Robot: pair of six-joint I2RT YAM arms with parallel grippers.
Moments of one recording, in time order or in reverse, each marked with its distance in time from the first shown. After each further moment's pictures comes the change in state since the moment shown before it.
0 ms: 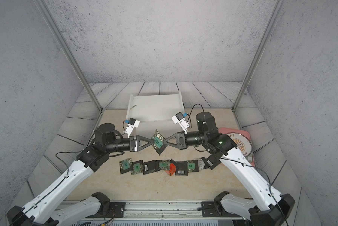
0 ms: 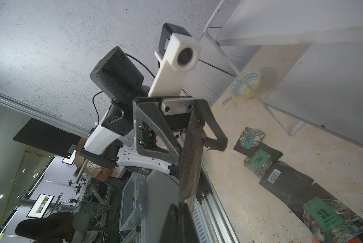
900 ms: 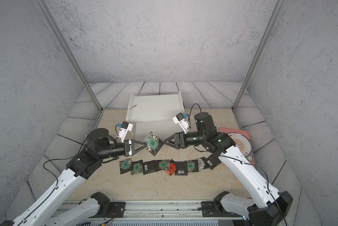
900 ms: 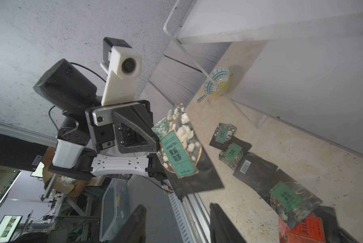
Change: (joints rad) left arm 0.013 -0.139 -0.014 -0.216 -0.170 0.068; right arm -0.026 0.023 0.026 -0.134 0.142 -0.093
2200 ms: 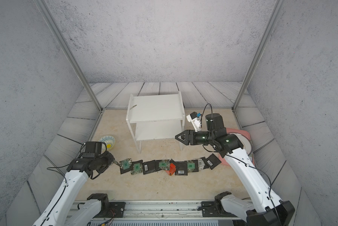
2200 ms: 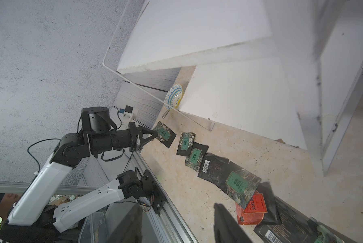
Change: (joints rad) left arm 0.512 0.016 -0.255 -0.388 -0.566 -0.089; right arm -0.170 -0.049 -0.066 -0.051 0.060 -0.021
